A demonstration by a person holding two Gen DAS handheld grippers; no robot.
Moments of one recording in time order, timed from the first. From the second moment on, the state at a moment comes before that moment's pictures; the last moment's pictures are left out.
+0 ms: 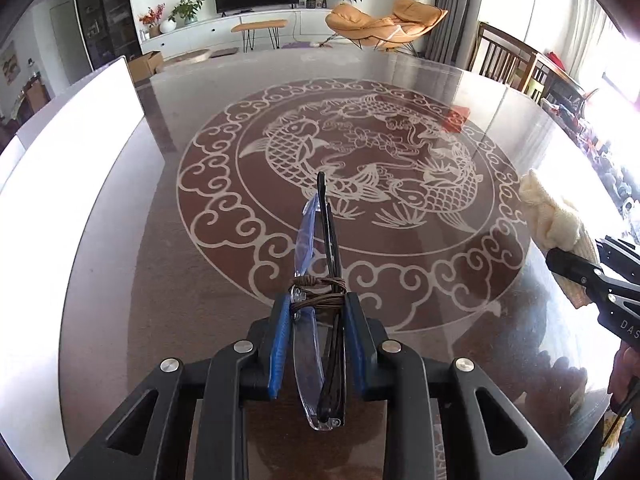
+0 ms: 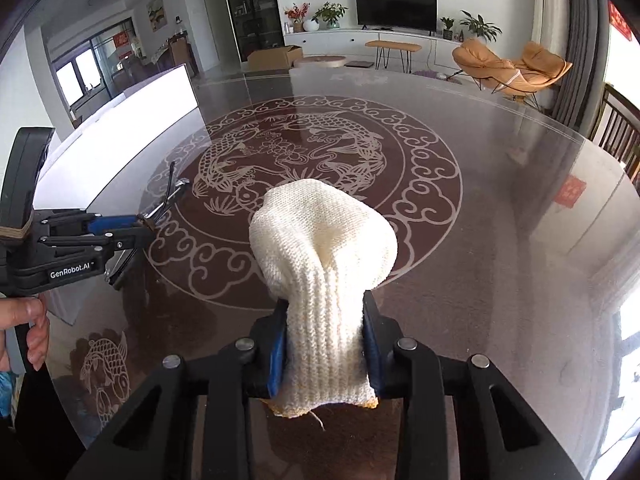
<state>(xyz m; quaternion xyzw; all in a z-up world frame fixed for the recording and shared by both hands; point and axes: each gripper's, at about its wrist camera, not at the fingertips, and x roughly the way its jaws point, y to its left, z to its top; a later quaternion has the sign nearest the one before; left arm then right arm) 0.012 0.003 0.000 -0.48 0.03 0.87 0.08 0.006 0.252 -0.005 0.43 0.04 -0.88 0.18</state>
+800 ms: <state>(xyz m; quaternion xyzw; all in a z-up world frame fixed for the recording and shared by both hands) 0.093 -0.193 0.174 -0.35 -0.07 0.93 0.02 0.031 0.034 0.120 0.36 0.05 -0.84 0.39</state>
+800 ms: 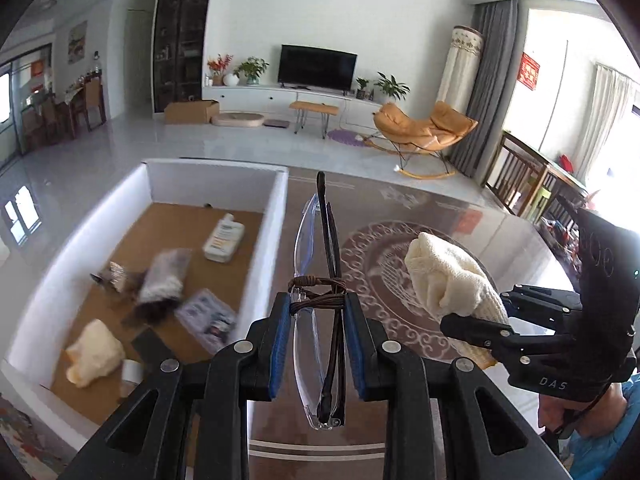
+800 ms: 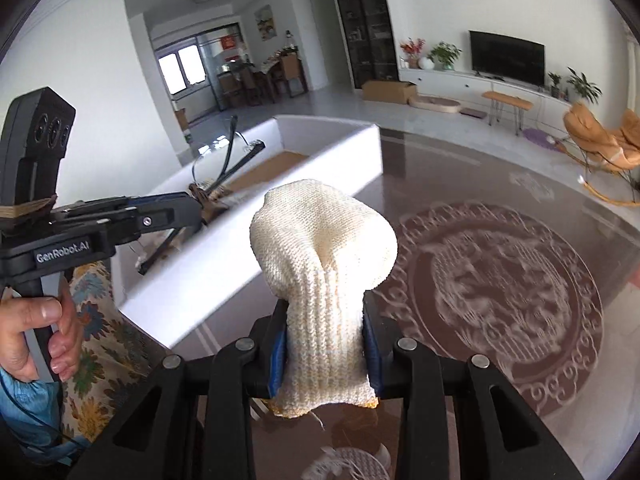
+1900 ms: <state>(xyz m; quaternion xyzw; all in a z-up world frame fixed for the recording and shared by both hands) 0.032 -0.371 0.165 -0.48 -0.16 0.84 -0.20 -0.085 -0.248 0.137 0.48 0.18 -0.77 0.38</state>
